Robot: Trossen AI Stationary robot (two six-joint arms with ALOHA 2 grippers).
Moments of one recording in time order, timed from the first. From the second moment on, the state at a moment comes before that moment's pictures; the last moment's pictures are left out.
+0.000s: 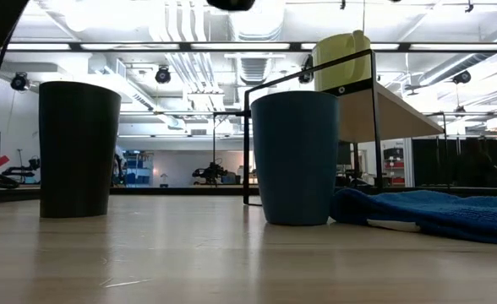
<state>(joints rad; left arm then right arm) -0.21 2.10 2.33 -1.26 0.17 -0.78 0.36 1.51 1.57 -1.31 -0.08 0.16</state>
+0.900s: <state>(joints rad) -0.20 1.77 2.32 -1.53 -0.25 -0.87 0.37 1.85 1.58 -0.88 -0.08 -0.09</state>
